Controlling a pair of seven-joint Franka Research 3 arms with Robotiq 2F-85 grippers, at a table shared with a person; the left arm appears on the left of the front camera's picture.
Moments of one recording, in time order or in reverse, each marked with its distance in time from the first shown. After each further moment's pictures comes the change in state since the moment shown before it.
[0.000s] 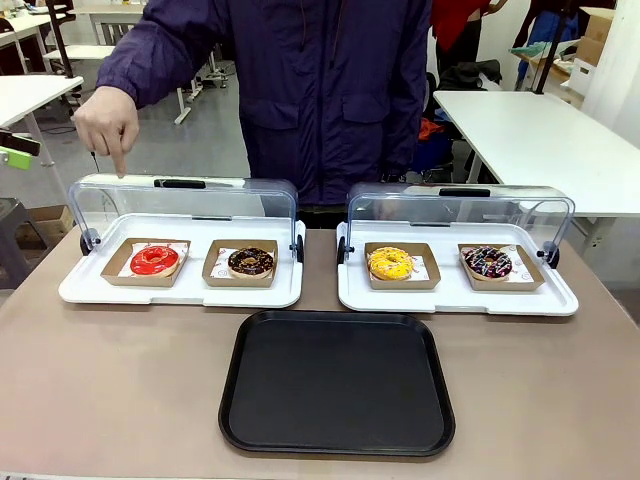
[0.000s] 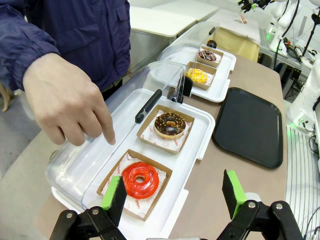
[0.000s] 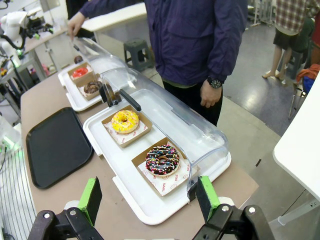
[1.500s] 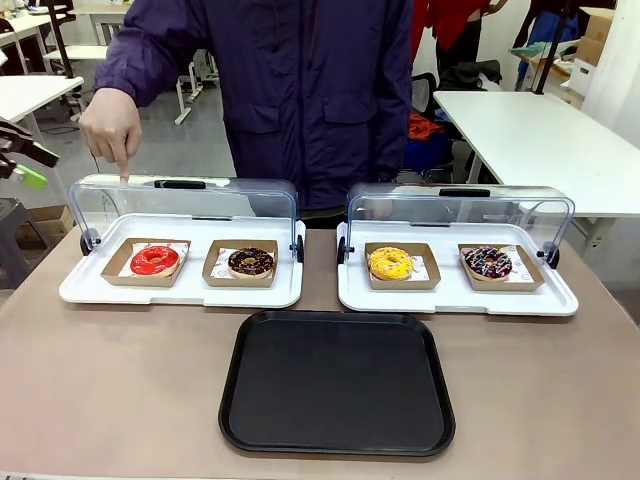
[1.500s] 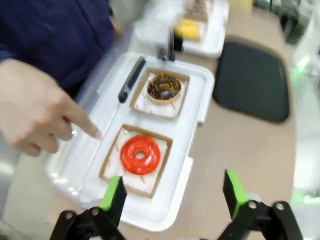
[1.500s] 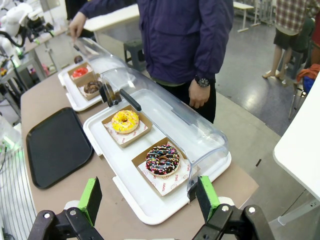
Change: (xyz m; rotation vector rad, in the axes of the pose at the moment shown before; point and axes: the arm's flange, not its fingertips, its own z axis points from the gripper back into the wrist) left arm 0.031 -0.010 -0.034 -0.037 0.307 -0.173; right arm 0.000 0.000 0.000 0.001 0.000 0.000
